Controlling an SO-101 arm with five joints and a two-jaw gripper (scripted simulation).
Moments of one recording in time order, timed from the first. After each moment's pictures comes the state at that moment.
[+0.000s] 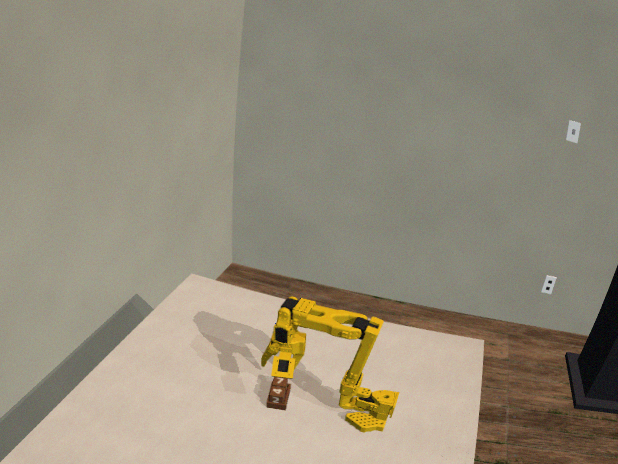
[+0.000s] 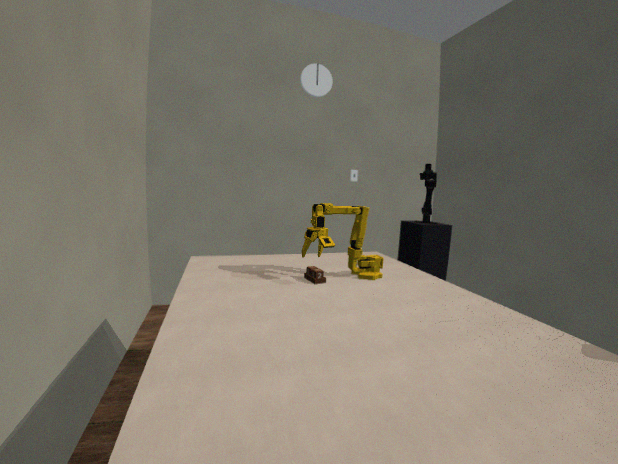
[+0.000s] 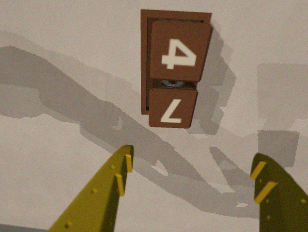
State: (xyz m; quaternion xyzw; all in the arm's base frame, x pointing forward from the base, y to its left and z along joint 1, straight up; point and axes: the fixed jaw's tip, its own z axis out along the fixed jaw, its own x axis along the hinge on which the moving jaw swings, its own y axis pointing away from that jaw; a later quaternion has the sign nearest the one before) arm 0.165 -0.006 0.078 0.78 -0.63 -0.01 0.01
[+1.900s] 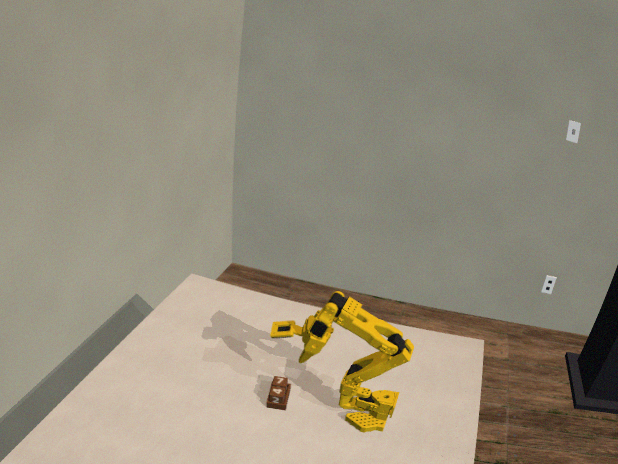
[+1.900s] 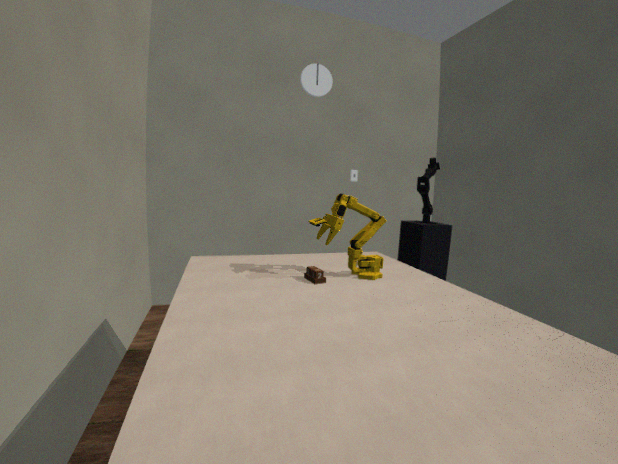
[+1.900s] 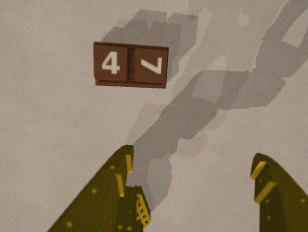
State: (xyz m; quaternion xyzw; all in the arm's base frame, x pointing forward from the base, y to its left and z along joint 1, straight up) arm 0.141 0.002 0.121 0.12 -0.98 0.03 -0.16
